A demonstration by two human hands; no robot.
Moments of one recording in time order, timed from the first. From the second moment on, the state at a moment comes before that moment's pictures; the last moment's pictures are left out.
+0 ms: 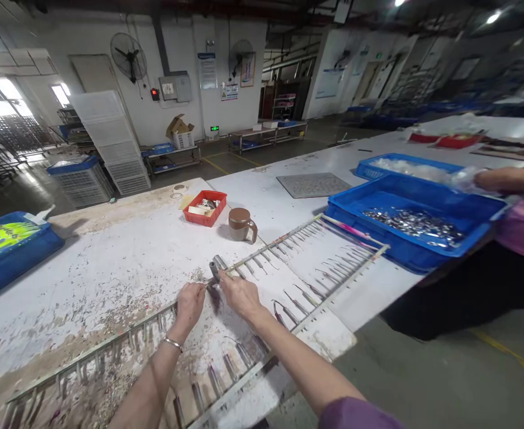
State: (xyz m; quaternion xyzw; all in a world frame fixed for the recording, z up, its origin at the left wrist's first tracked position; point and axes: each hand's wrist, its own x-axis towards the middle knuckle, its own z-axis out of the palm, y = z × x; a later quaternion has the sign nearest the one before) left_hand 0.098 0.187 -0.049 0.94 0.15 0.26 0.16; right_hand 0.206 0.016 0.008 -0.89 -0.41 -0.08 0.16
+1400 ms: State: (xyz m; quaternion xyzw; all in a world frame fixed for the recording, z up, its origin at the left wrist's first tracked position) left_hand 0.098 0.187 -0.046 0.93 0.17 0.27 0.21; right_hand 0.201 0.010 -0.010 -0.89 -0.42 -0.06 0.18
